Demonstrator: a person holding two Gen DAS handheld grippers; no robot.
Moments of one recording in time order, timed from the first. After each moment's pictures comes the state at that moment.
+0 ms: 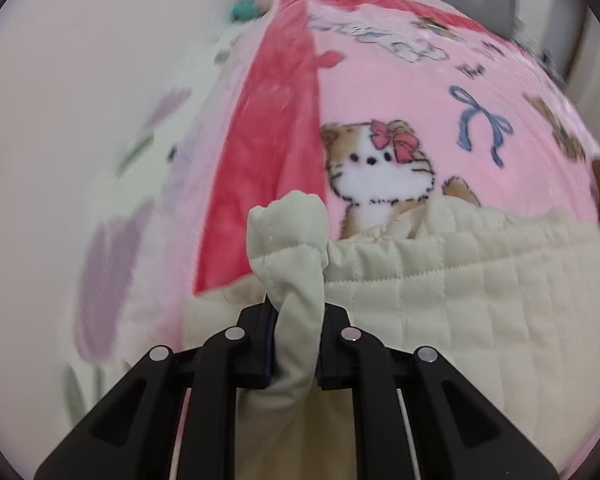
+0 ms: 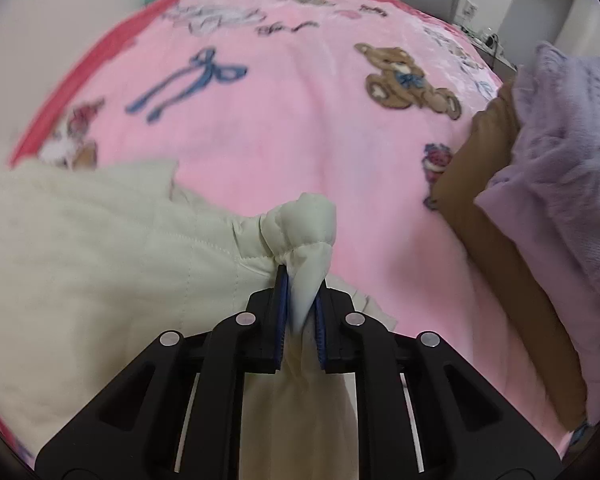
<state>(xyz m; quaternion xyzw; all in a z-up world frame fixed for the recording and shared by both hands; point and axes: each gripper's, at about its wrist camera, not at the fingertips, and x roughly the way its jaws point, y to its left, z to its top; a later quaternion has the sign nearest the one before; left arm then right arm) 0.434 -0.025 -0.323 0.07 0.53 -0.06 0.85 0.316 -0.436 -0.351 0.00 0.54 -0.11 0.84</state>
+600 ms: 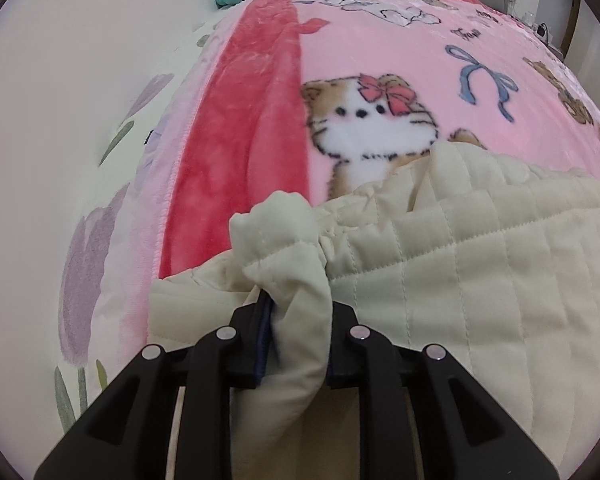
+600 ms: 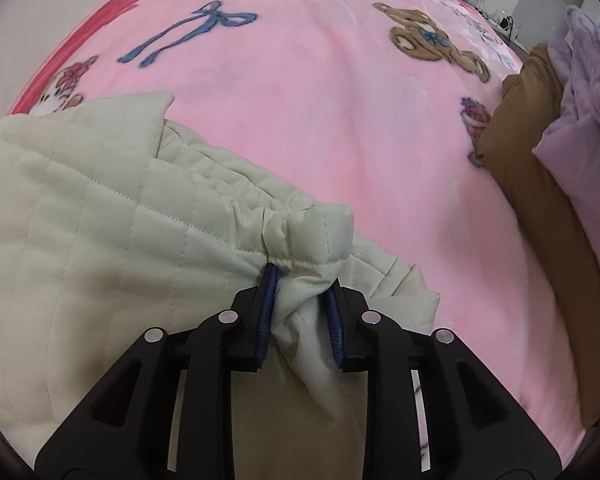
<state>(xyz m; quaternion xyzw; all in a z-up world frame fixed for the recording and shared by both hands) 0.430 -0.045 -0.370 0.13 0.53 -0.06 0.84 0.313 -0.436 -0.402 0.04 0.55 -0.10 0.83</state>
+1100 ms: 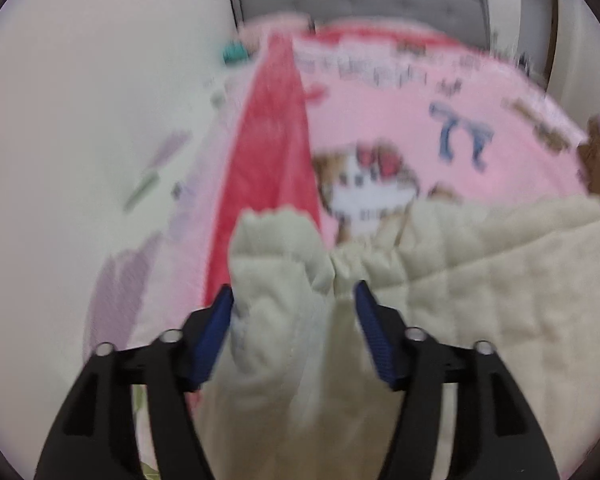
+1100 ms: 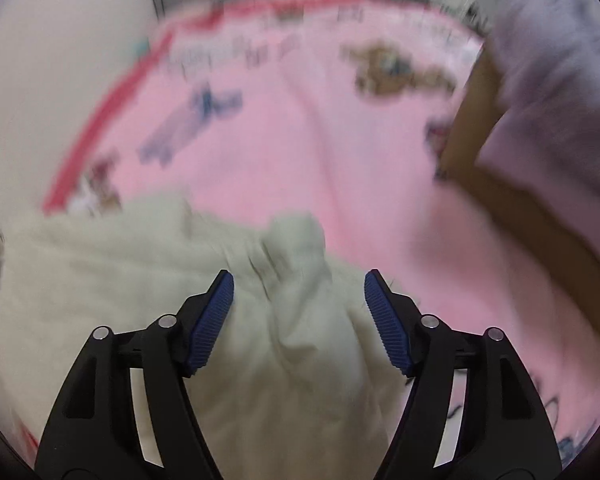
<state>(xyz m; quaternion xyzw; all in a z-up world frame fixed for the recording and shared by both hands) 0.387 -0.023 -0.302 0.12 0.42 -0.08 0.90 0.265 -0.449 -0.317 0.13 0.41 -0.11 0.89</state>
